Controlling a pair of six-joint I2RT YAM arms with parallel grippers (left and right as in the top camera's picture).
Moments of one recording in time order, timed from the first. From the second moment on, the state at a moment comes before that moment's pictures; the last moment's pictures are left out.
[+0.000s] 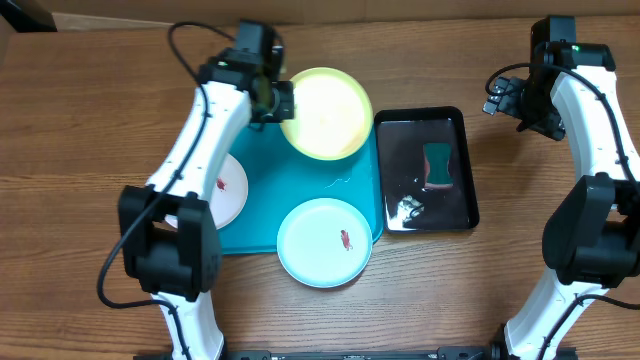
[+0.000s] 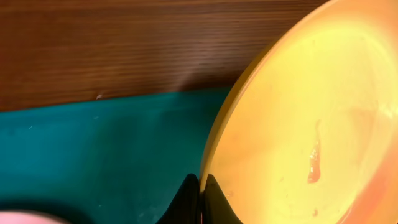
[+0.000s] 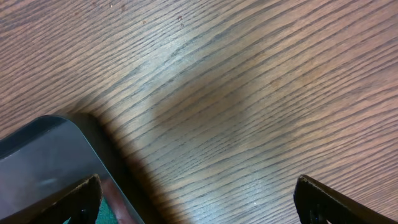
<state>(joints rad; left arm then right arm) -0.25 2.02 1.76 -0.88 0.07 -0.22 -0.11 2.03 1.80 -1.13 0.10 0.35</state>
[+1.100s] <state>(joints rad) -0.95 1.88 1.76 -0.68 -1.00 -0.01 -0.11 2.03 1.80 -1.13 0.10 0.36</state>
